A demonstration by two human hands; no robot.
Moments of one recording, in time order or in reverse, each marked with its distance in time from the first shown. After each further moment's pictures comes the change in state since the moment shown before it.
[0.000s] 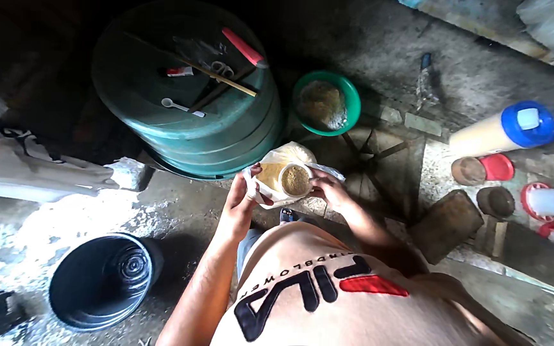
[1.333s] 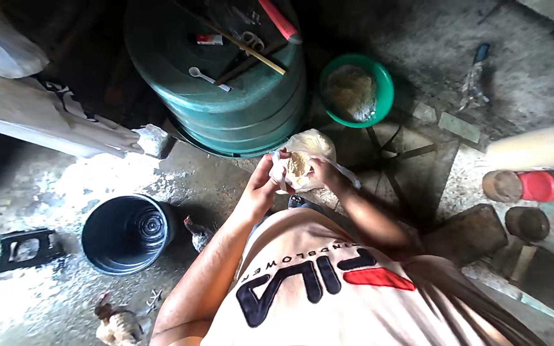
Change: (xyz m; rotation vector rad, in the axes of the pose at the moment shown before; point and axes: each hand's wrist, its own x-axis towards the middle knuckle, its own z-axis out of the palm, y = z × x) left_hand -0.001 0.013 0.013 0.002 -0.045 -0.068; right_hand 0.076 0.026 0.036 -0.323 0.013 0.108
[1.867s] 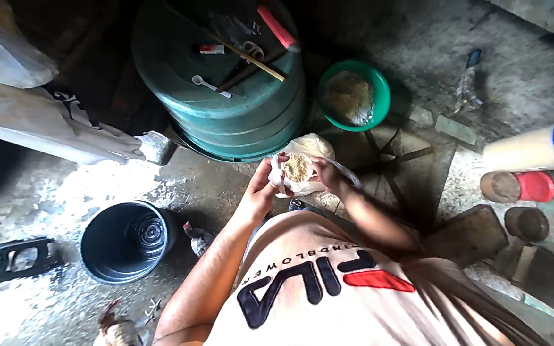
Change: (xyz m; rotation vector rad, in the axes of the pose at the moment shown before) left_hand 0.000 -0.003 -0.004 -0.007 -0.008 0.016; right_hand -0.019 -0.015 -0.008 0.005 -0.030 -0.024
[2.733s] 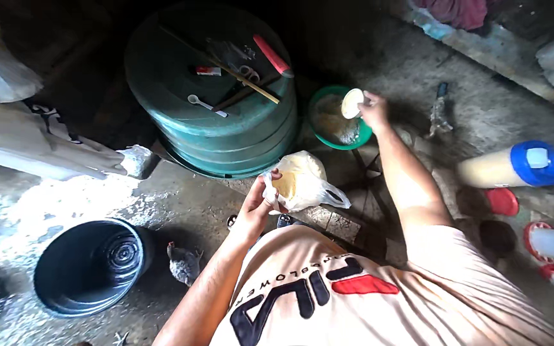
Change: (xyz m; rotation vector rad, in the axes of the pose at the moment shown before) left_hand 0.003 -0.010 -0.002 -0.058 0.036 0.056; right_hand 0.133 -0.131 -0.204 -0.477 0.621 -0.385
